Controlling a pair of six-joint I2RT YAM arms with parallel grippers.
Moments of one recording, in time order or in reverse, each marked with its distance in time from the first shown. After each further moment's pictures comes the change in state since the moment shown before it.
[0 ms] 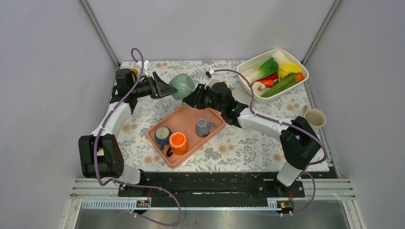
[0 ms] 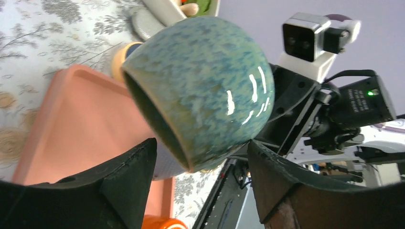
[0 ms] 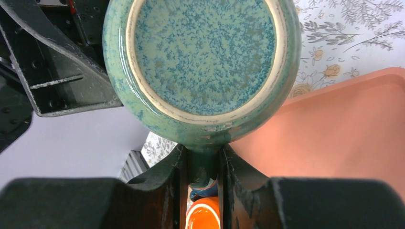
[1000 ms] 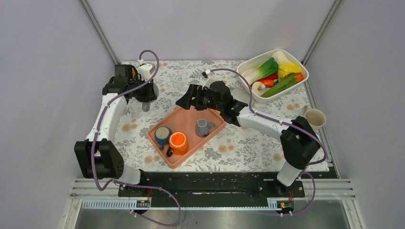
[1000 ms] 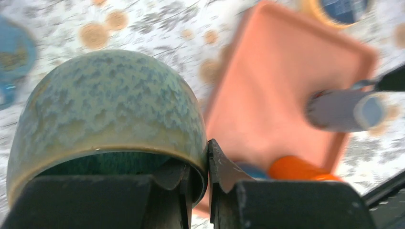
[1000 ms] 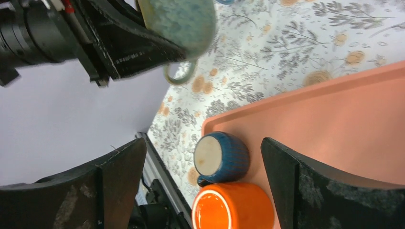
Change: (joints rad) left arm -0.040 -0.046 0.196 -0.603 -0.586 0.742; right arm 0.005 0.023 0.037 -0.032 -0.099 0.020
